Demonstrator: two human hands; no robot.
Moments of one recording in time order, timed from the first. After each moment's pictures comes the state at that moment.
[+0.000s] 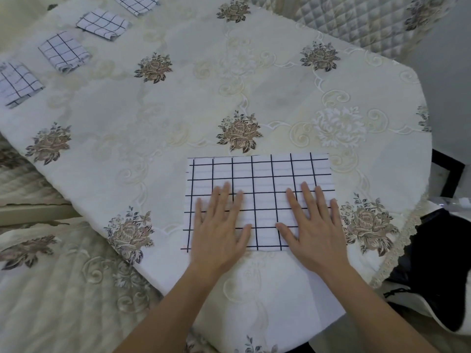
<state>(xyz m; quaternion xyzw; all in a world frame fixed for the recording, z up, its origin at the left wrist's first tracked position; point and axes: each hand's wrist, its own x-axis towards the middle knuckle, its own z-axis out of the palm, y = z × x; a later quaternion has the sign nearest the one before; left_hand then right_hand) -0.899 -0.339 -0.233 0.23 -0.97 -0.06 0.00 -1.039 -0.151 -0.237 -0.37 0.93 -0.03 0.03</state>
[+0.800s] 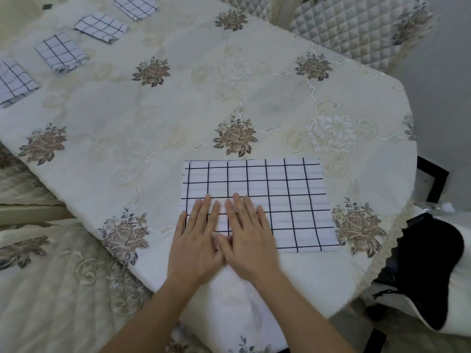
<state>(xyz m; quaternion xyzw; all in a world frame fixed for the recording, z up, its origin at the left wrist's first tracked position) -0.865 -0.354 -0.234 0.24 -0.97 -0.08 -0.04 -0.964 -0.241 -0.235 -0.42 0.89 -0.13 0.08</state>
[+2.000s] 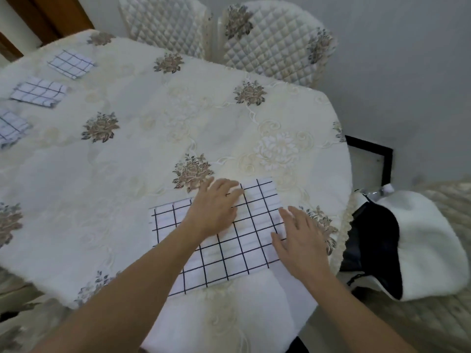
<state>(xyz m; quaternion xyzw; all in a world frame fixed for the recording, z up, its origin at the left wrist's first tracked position) -1.047 -0.377 -0.173 -0.08 -1.00 -0.05 0.02 -1.055 -0.125 -0.191 -0.22 0.97 -0.12 0.03</state>
